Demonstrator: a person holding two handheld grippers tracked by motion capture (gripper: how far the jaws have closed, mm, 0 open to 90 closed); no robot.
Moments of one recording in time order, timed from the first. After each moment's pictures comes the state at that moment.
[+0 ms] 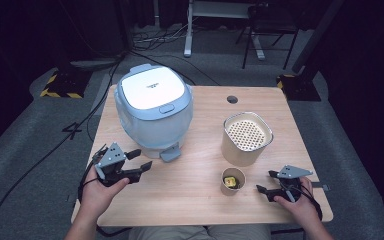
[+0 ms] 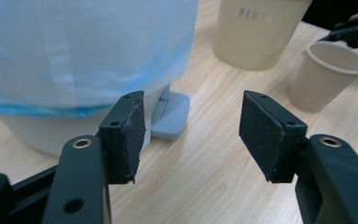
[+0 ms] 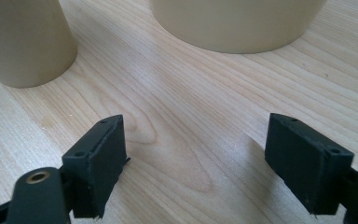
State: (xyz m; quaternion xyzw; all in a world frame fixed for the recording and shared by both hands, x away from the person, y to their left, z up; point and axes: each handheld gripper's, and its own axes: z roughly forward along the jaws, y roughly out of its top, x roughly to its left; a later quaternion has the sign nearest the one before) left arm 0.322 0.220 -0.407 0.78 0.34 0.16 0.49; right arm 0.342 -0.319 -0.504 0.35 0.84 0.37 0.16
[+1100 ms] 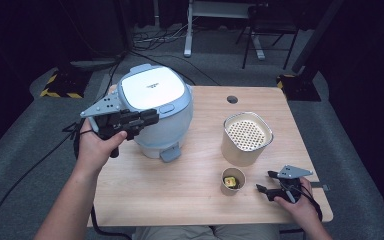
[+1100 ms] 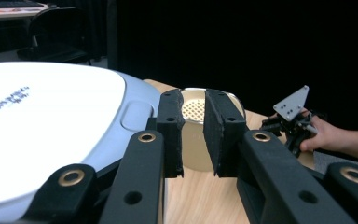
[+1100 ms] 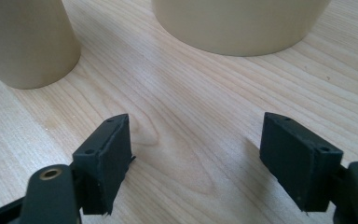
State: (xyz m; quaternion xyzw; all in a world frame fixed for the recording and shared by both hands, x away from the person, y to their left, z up) left arm 0.377 0.210 -0.293 0.75 0.24 0.13 0.61; right arm 0.342 -0.319 -0.504 0.35 0.84 0.38 0.16
